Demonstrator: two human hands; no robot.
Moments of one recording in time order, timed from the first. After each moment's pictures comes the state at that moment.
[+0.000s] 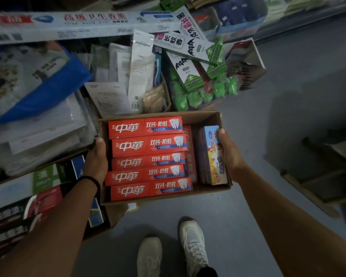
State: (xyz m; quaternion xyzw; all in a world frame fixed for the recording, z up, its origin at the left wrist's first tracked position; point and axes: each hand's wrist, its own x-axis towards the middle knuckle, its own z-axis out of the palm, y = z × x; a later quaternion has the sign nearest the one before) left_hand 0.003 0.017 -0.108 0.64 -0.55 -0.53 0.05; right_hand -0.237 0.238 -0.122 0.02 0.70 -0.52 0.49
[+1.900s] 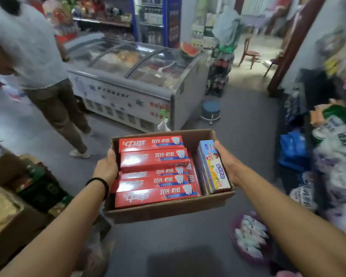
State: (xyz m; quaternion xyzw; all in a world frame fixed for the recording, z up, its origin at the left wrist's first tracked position) left_hand -0.269 1.011 0.504 -0.32 -0.82 -0.35 -0.33; right_hand 0.056 1.082 0.500 0.61 0.35 -0.67 -0.26
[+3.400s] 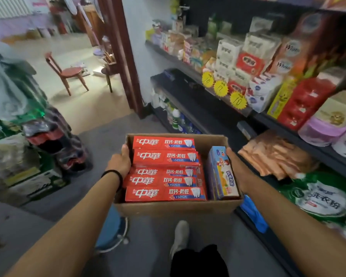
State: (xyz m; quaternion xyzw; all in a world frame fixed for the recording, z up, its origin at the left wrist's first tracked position) left_hand 0.458 2.276 0.503 -0.74 -0.53 -0.08 -0.40; right_hand 0.645 2.011 0.456 0.68 -0.10 -0.41 -0.61
